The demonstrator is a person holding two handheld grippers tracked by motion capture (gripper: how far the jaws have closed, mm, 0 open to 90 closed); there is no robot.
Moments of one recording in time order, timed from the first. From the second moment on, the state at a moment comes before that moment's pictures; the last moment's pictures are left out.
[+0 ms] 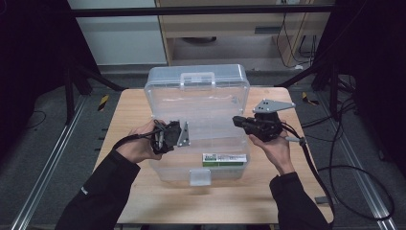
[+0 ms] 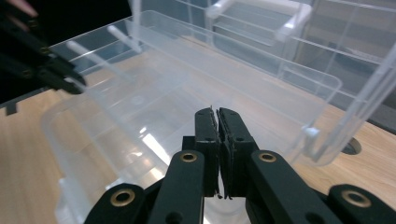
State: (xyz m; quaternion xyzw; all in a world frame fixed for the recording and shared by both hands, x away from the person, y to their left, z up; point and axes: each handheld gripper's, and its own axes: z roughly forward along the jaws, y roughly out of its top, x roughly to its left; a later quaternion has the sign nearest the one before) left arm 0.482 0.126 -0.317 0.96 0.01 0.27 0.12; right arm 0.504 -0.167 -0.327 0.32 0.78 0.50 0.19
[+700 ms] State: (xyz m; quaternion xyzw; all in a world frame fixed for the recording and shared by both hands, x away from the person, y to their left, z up) left arm 0.474 0.126 -0.317 0.95 0.01 0.27 0.12; right arm 0.529 -0.178 -0.330 0.36 0.76 0.51 0.20
